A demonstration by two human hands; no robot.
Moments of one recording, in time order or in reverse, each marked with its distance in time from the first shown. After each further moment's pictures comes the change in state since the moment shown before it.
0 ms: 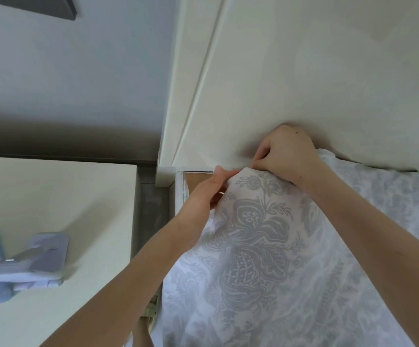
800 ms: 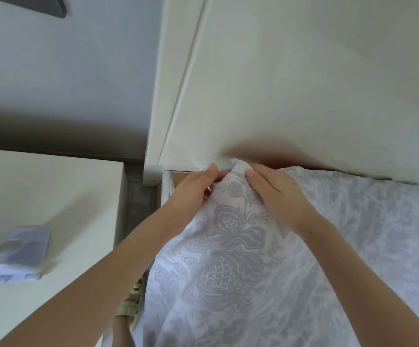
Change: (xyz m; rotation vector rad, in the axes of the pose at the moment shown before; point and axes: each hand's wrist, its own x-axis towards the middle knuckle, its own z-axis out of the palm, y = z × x) left_hand 0.007 0.013 0.014 0.065 0.081 -0.017; right_hand -0.064 0.025 0.011 0.432 -0.078 -0.058
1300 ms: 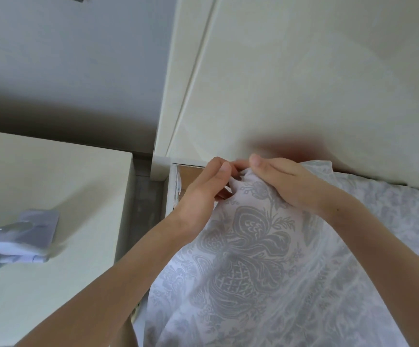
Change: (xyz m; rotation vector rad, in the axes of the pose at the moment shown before) left_hand -0.019 -0.015 0.007 -0.088 -0.030 0.211; right_hand 0.014 0.000 -0.015 0.152 -0.357 -0.094
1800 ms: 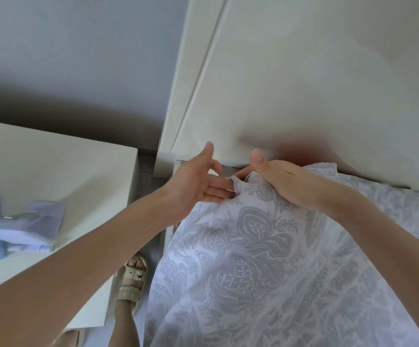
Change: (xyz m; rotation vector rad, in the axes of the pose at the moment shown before) left_hand 0.009 0.017 -0.021 -0.126 -0.012 -0.317; right_hand -0.001 -0.012 0.001 -0.153 -0.076 0.136
